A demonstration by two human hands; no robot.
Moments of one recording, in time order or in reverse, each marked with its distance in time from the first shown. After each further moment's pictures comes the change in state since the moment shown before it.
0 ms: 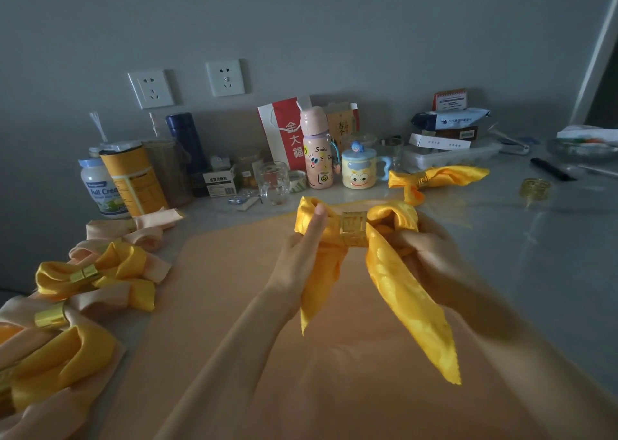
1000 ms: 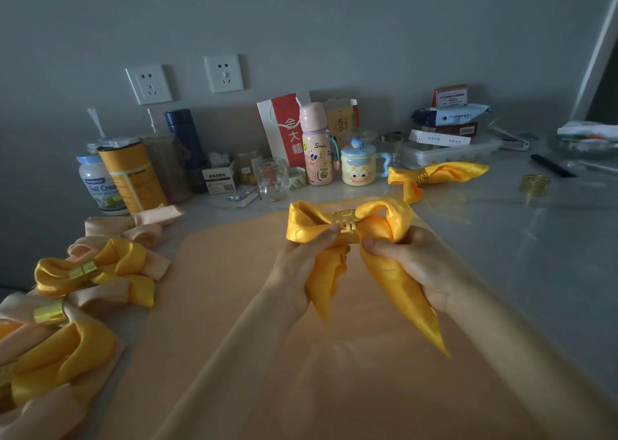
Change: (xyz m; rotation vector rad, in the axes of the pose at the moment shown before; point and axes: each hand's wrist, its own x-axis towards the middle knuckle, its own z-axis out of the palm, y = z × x) left_hand 0.003 -0.010 0.002 -0.288 0.049 -0.136; right_hand -0.006 0.003 0.004 -0.331 0.093 0.171
